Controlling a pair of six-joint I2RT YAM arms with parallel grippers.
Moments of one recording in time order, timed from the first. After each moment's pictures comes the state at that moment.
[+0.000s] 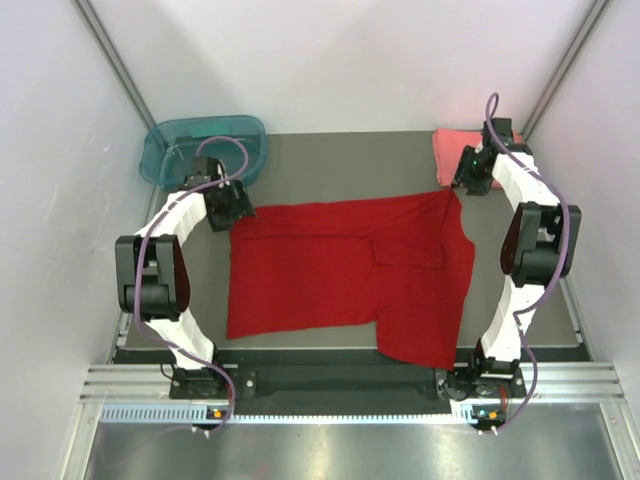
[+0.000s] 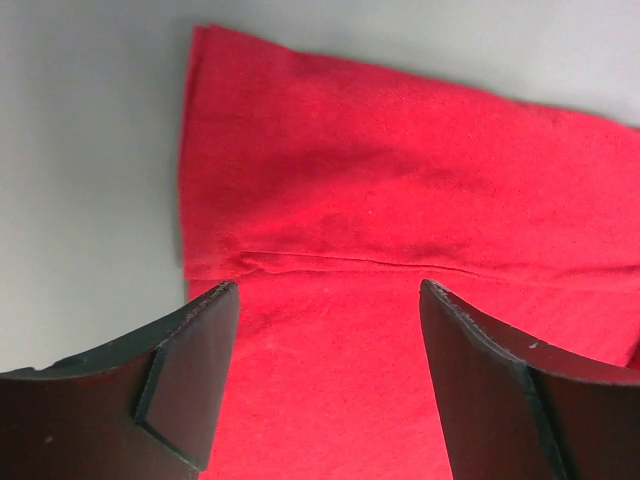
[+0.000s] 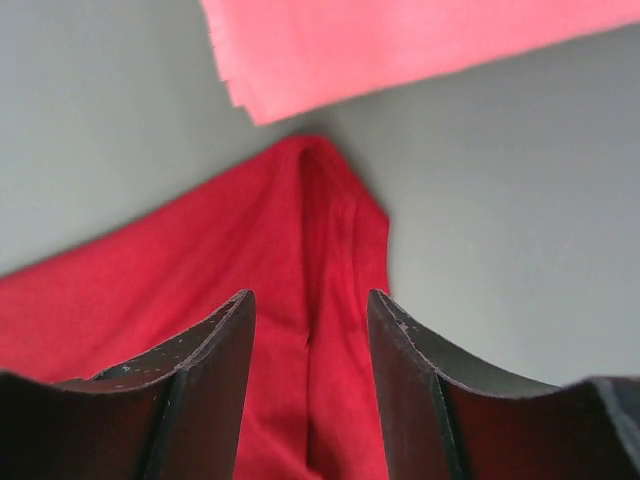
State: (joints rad) left arm 0.03 1.75 1.26 -0.51 0.18 -0.39; right arm -0.07 2.02 1.70 -0.68 -0.06 0.29
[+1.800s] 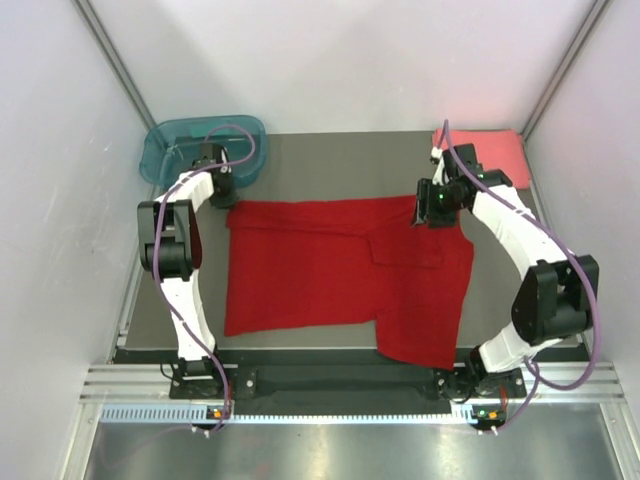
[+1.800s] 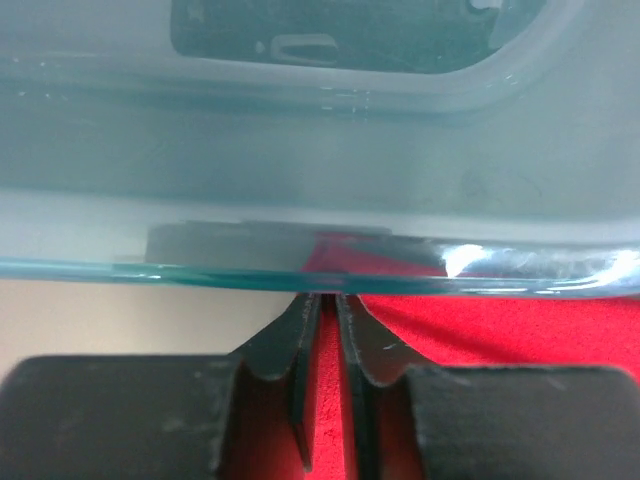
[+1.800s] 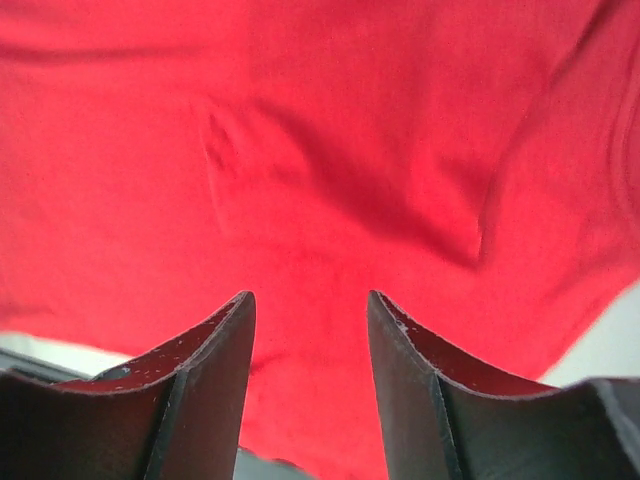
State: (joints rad) left arm 0.04 2.14 1.60 -0.46 0.00 -0.17; right arm 0.21 1.58 1.34 -0.80 -0.19 0.26
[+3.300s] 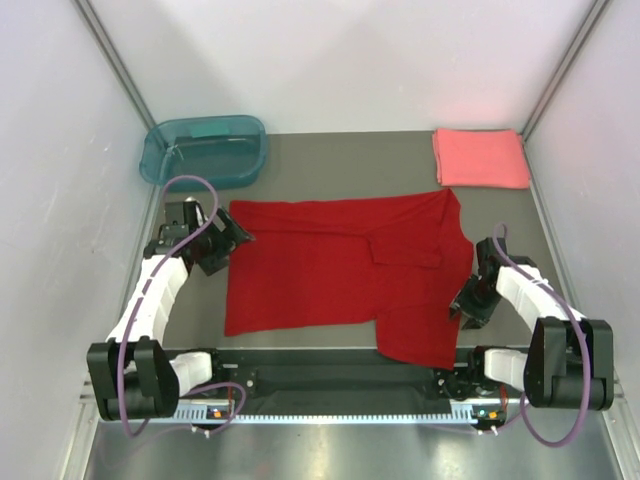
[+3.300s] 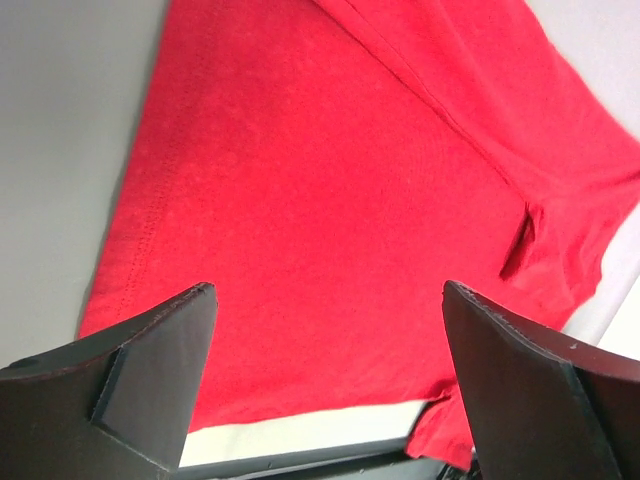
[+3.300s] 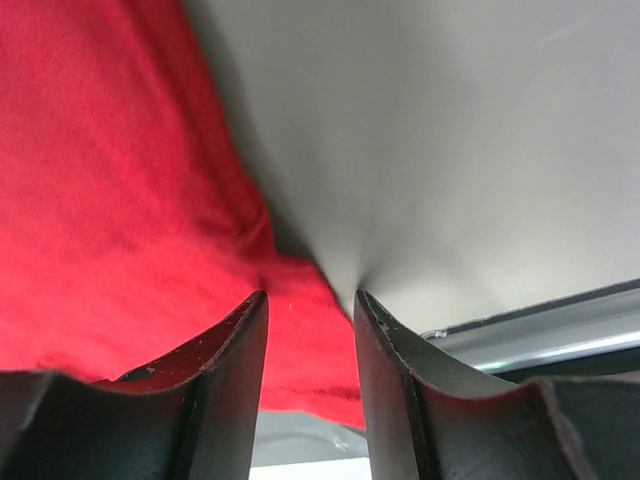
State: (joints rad) left arm 0.05 1.16 0.84 -0.56 0.28 -0.68; right arm -0.04 1.19 0.56 -0.87 -0.06 0.62
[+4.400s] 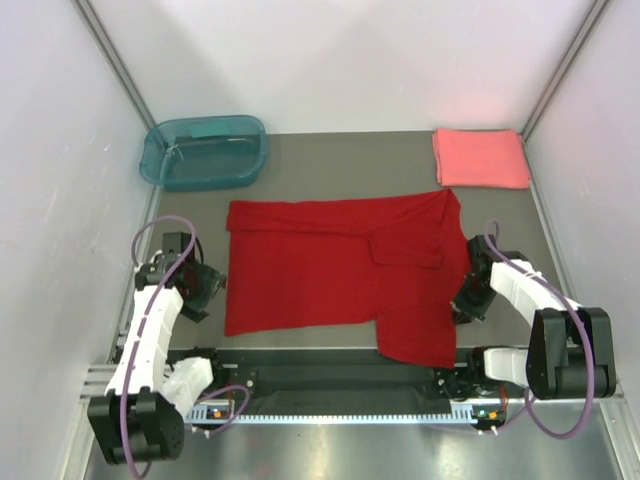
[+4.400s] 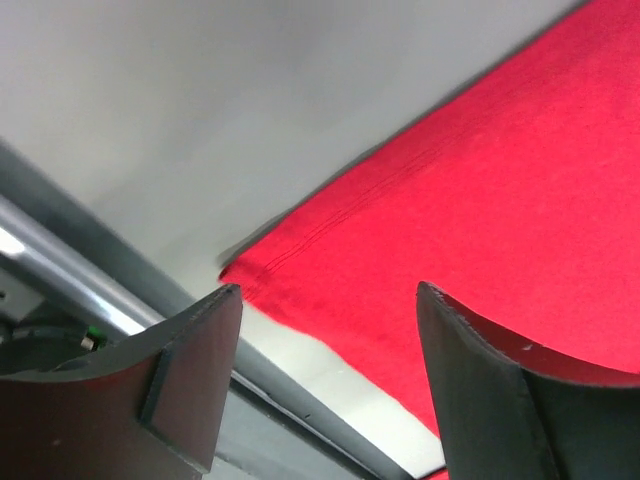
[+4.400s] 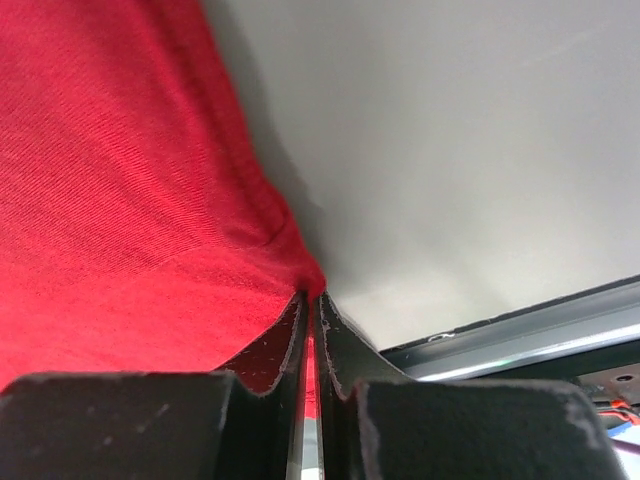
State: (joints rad) left arm 0.08 0.96 0.77 -1.02 -0.10 -0.97; right arm 0.03 1.24 0.58 -0.86 -0.01 0.68
